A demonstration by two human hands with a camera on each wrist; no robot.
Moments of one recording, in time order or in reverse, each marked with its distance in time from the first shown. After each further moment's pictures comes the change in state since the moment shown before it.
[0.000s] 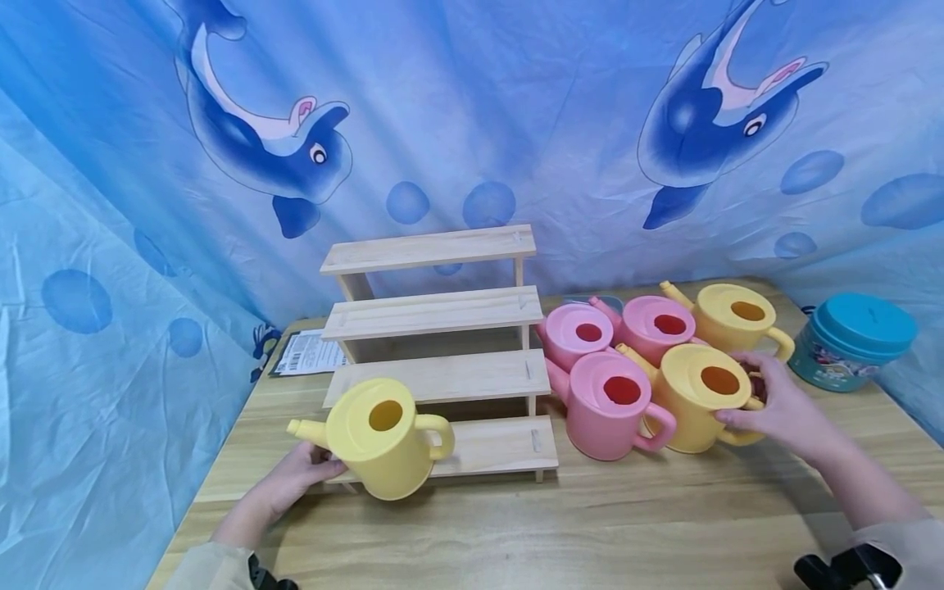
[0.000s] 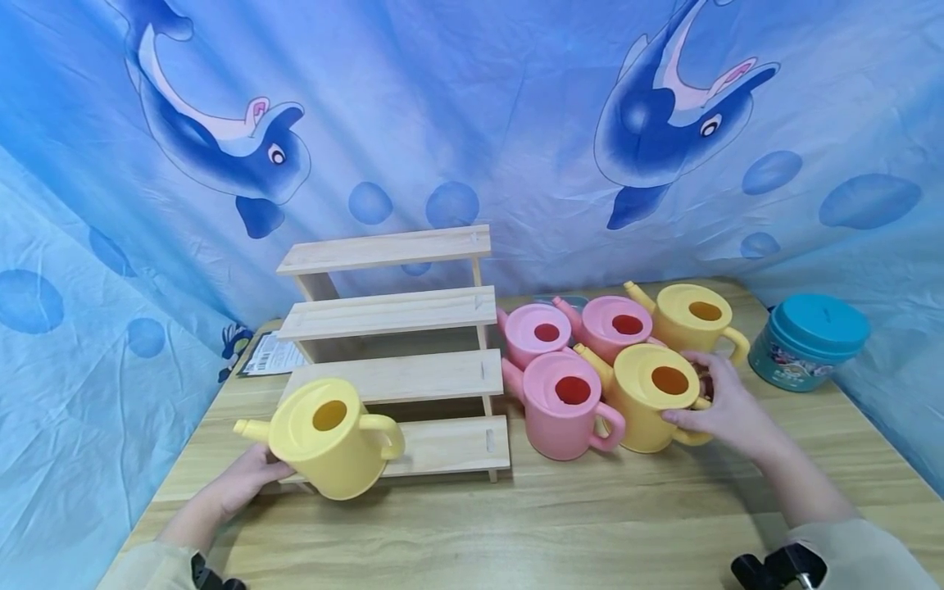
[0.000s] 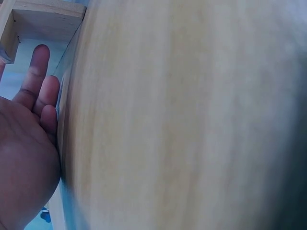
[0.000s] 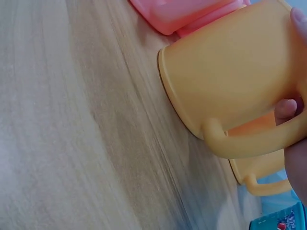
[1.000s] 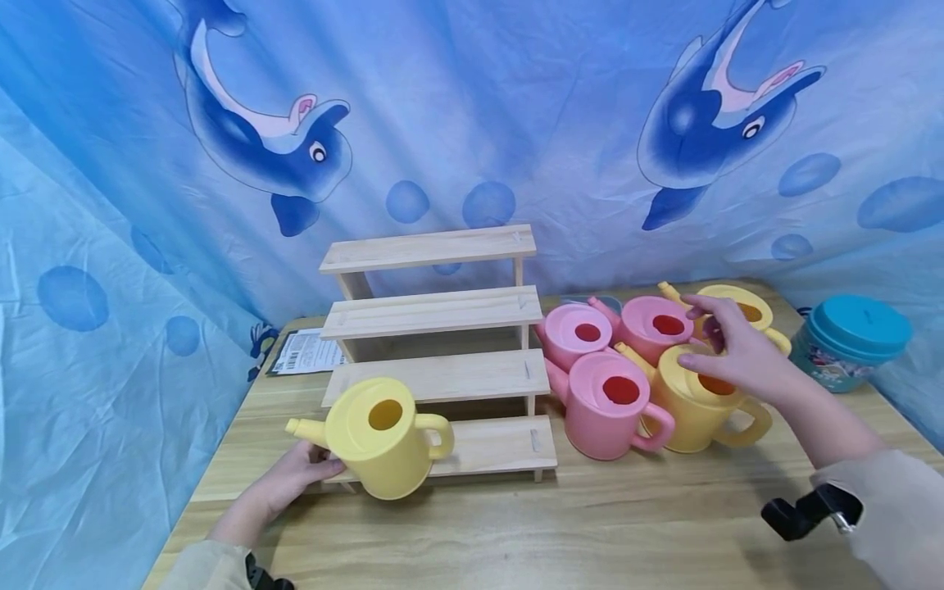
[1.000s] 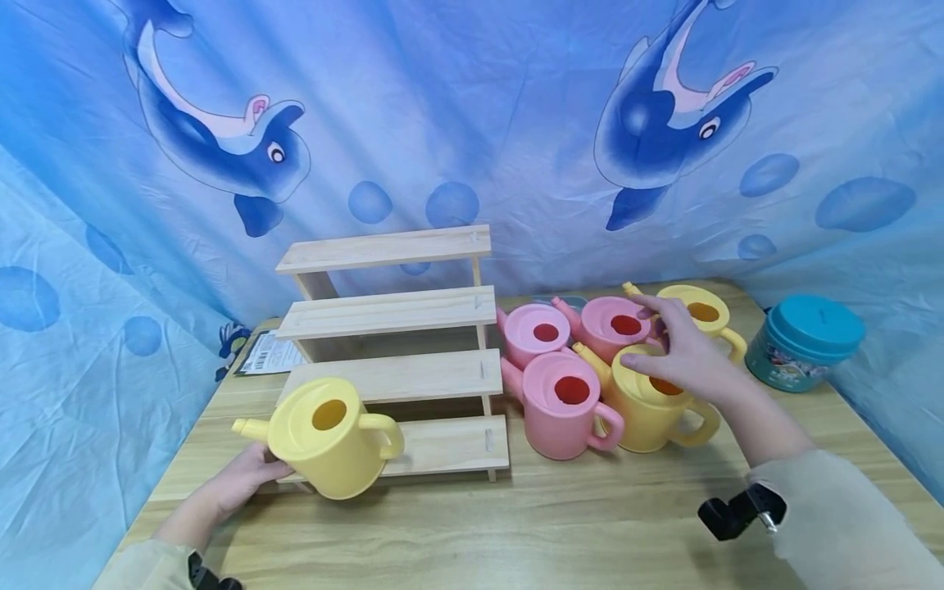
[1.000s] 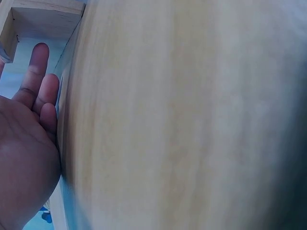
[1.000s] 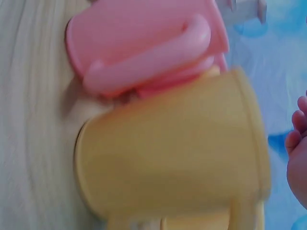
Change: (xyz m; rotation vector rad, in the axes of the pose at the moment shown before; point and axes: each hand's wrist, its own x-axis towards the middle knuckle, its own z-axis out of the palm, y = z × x) left_hand 0.001 -0.003 0.000 -0.008 -0.007 0.064; right_hand 0.051 -0.072 -0.011 -0.082 -0.028 -0.102
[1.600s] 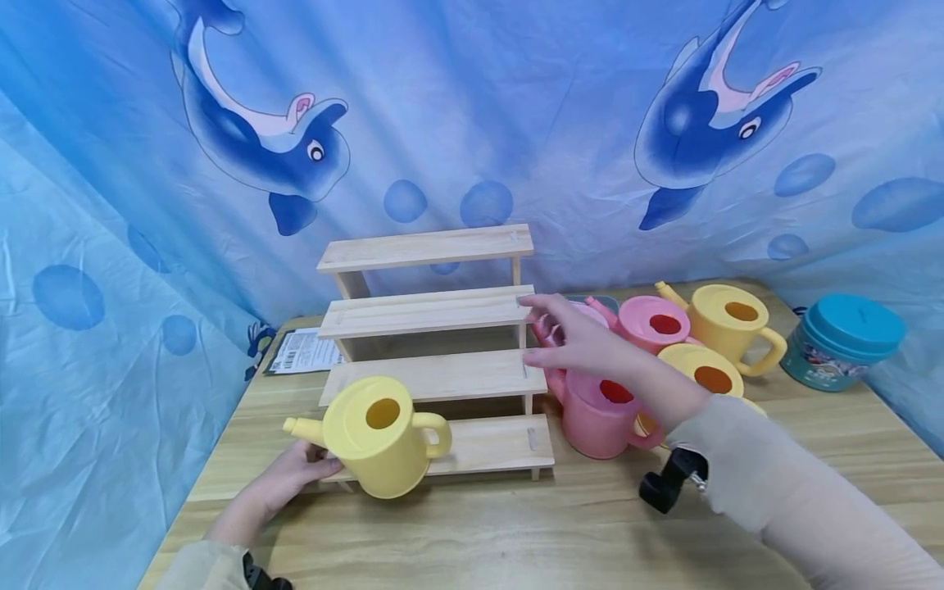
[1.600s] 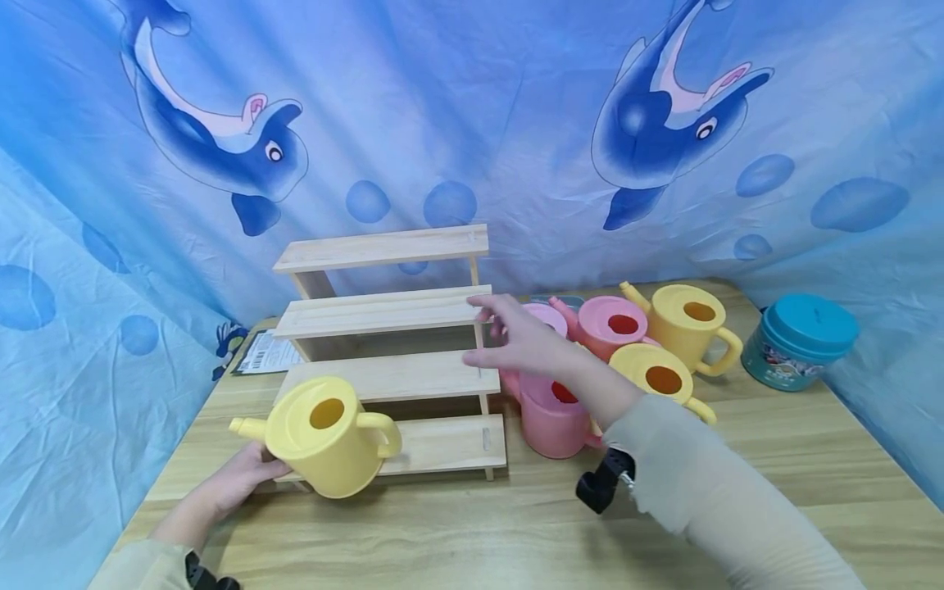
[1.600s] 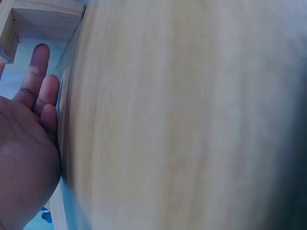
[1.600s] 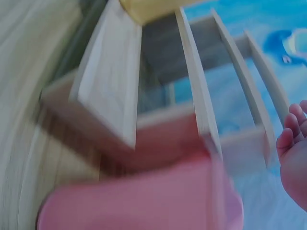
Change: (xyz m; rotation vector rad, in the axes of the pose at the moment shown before) left_hand 0.000 0.001 -0.002 0.019 -0.006 -0.026; right_hand 0.071 -0.114 0.085 0.271 -0.276 -0.184
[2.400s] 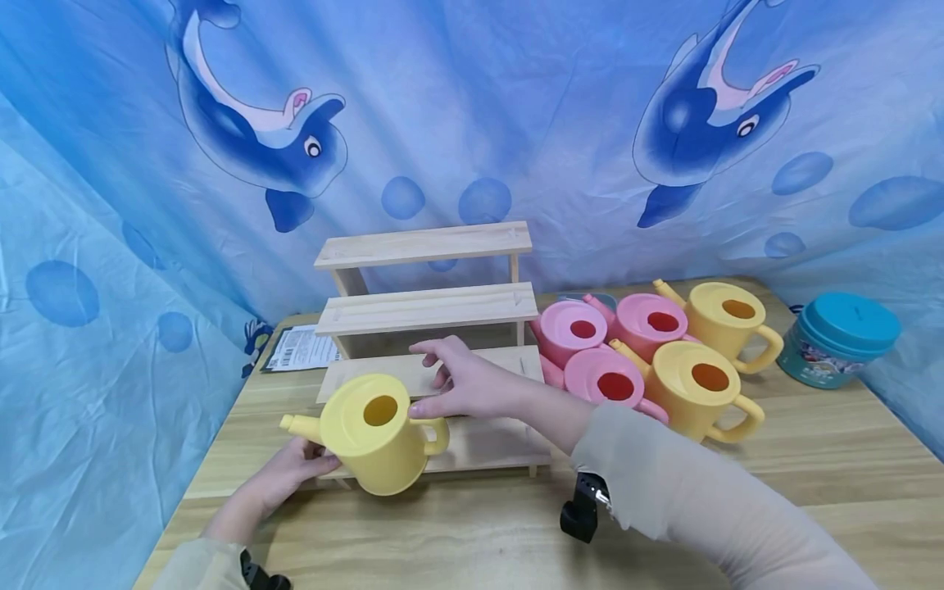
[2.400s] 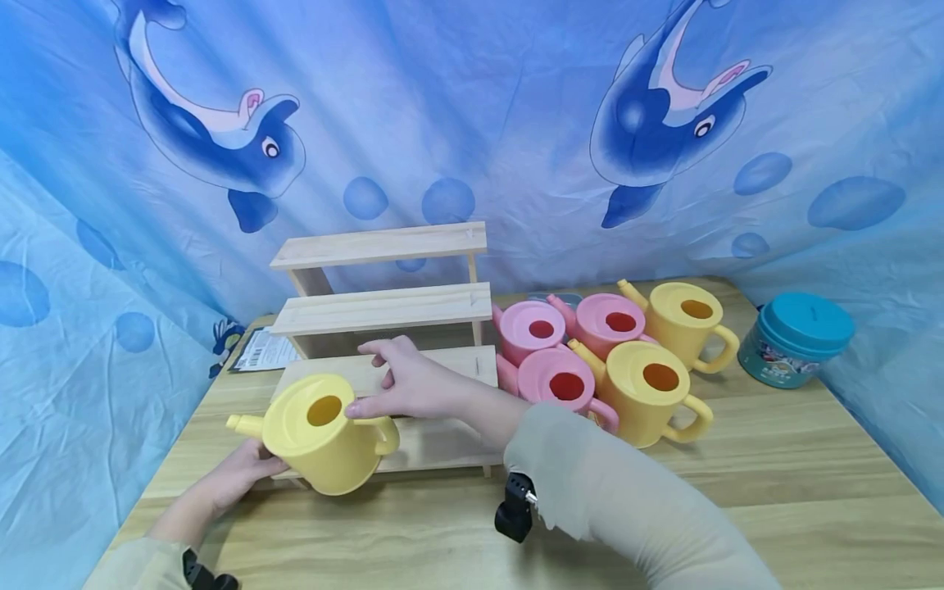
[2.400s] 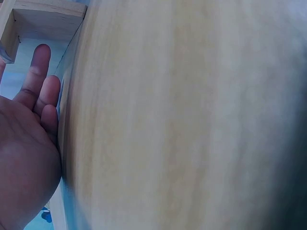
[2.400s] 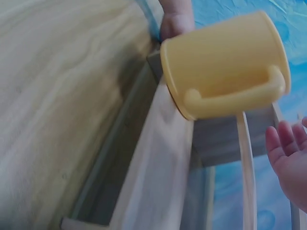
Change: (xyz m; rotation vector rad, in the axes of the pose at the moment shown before) left_hand 0.000 0.000 0.000 0.008 0.005 -0.004; right_hand 0.042 -0.051 0.101 0.131 -0.227 0.028
